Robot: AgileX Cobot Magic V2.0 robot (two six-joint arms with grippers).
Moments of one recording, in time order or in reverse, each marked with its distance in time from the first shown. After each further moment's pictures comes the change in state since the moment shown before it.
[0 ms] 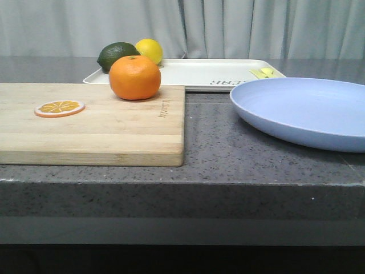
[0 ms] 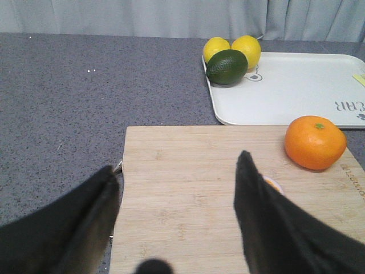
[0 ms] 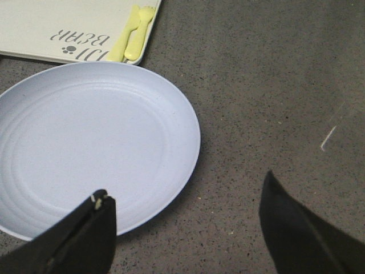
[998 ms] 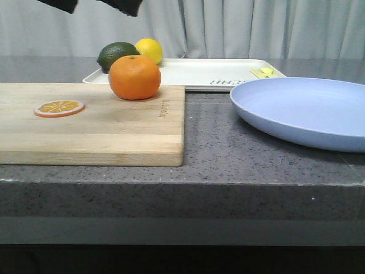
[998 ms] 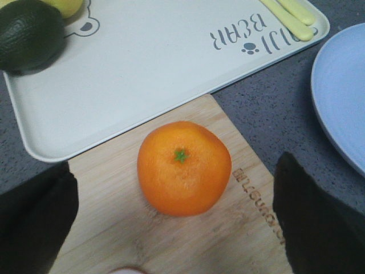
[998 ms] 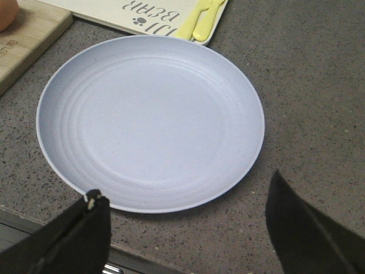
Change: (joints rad) left arm -0.431 0.946 -0.577 0.019 -0.026 0.078; right arm 0.181 0.000 -0.001 0.002 0.055 -0.041
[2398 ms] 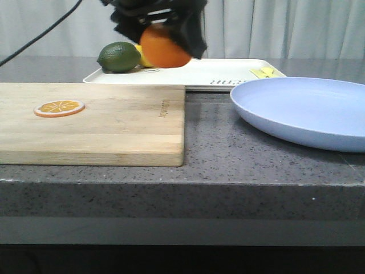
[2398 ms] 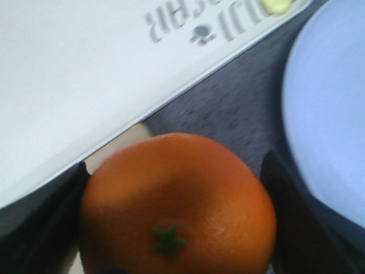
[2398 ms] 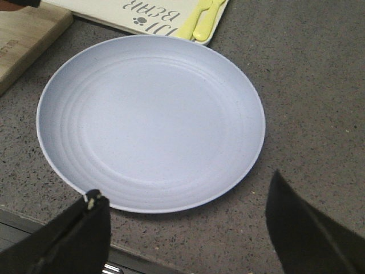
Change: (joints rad) left arm -0.139 0.359 -0.392 0.015 0.172 0.000; right arm 0.000 0.001 0.000 0.000 0.001 -0.001
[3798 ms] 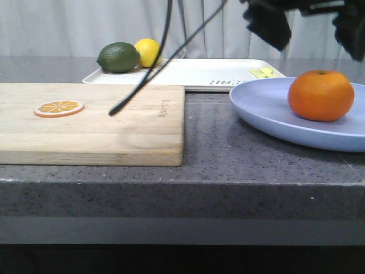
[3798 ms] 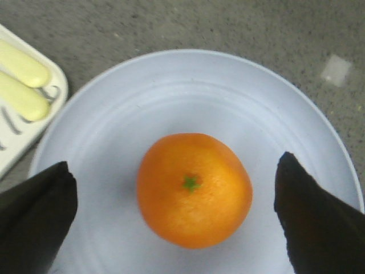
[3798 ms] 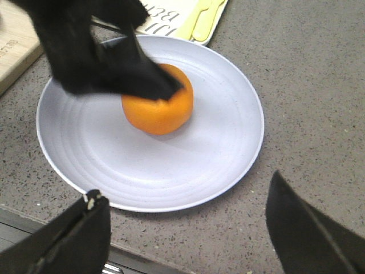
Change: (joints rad) left arm -0.244 0.247 -0.443 -0.003 0.163 -0.036; right arm 0.000 0.000 0.000 0.000 0.000 0.000
